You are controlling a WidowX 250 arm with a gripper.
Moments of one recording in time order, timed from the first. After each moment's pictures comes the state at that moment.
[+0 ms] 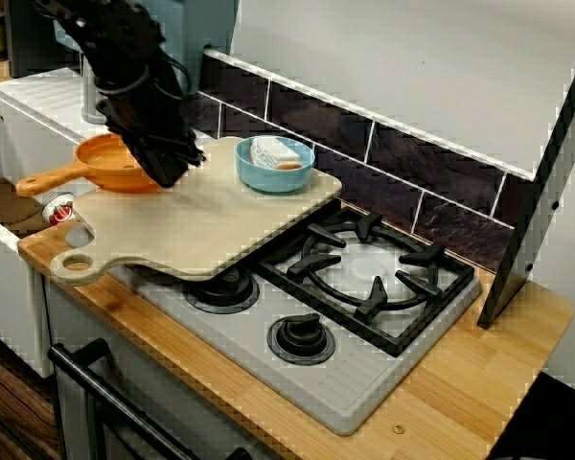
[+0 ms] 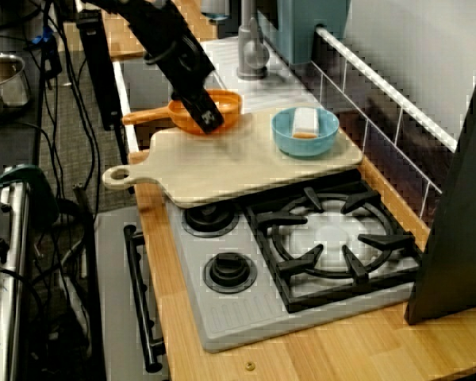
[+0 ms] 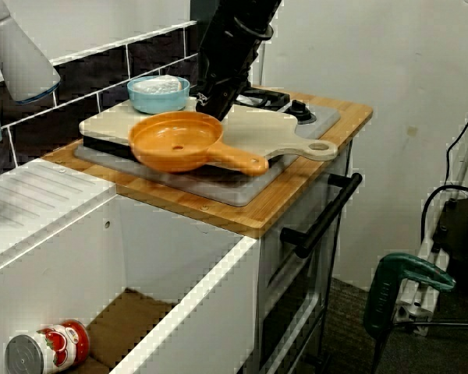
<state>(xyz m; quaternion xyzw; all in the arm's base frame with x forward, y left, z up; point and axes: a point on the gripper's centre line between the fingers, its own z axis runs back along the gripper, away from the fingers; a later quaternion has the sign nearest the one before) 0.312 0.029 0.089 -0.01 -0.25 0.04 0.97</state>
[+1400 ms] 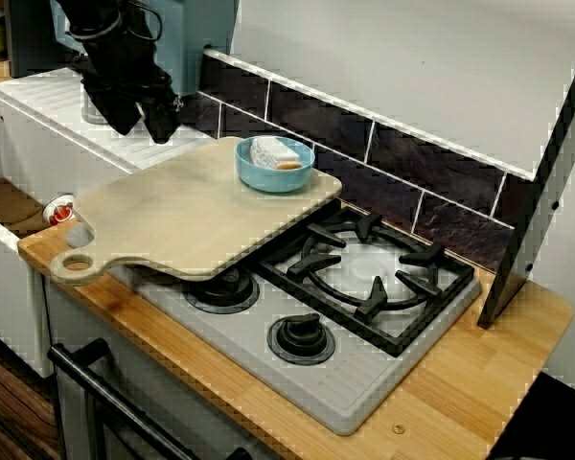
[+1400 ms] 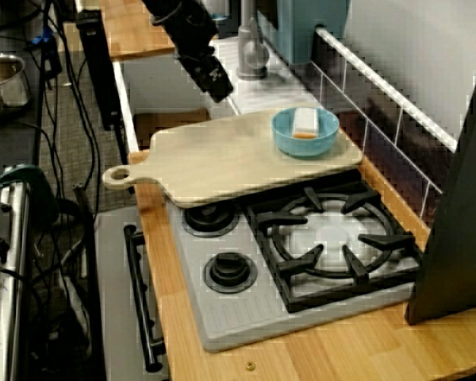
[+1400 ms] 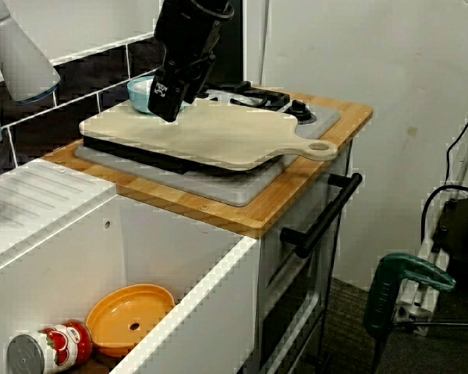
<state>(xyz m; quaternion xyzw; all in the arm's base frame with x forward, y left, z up) 0.331 0.063 0.106 -0.03 -0.23 0.07 0.97</state>
